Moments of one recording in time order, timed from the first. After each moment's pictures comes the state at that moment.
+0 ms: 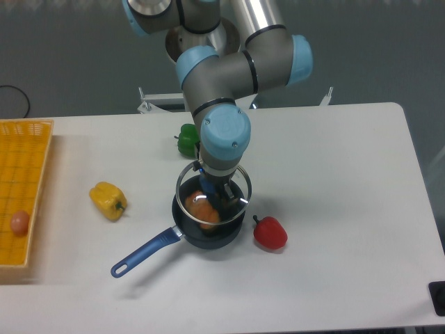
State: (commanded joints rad) arm 2.37 -1.93 -1.55 -1.44 1.52 1.36
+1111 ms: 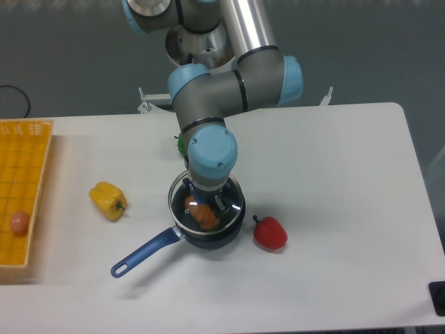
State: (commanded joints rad) arm 2.35 -1.98 -1.53 -1.44 1.53 1.31
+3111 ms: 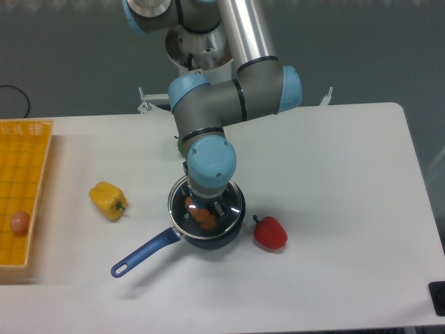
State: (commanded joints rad) arm 2.34 -2.00 -1.52 -1.43 1.52 1.29
